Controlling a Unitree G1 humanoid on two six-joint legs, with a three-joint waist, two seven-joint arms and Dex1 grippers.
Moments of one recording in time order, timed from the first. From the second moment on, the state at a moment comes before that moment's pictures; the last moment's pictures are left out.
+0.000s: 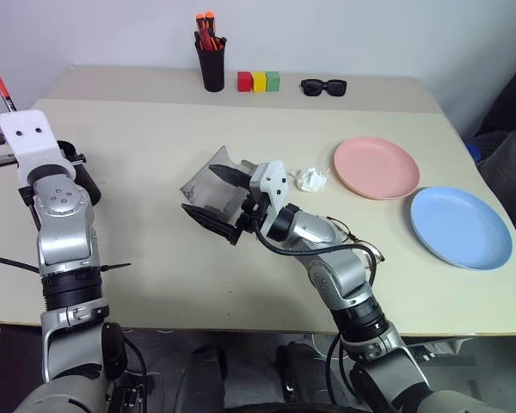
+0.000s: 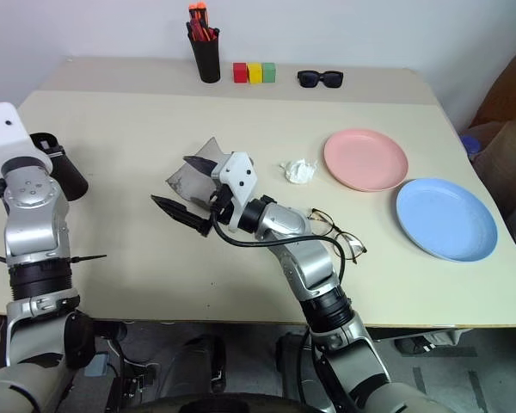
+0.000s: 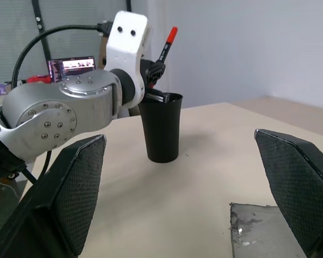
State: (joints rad) left arm -0.58 0.44 0.38 0.13 0.10 0.33 0.32; right arm -0.49 -0.01 0.29 -0.08 0.30 0.23 0.67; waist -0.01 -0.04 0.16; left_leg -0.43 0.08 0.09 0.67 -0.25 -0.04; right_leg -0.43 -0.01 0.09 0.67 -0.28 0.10
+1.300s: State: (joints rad) left arm -0.63 0.41 -0.13 -0.16 -0.28 0.82 -0.40; right arm -0.38 -0.49 0.04 -0.27 0.20 0.38 0.63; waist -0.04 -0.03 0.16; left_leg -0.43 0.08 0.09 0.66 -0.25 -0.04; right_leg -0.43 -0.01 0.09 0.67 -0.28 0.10
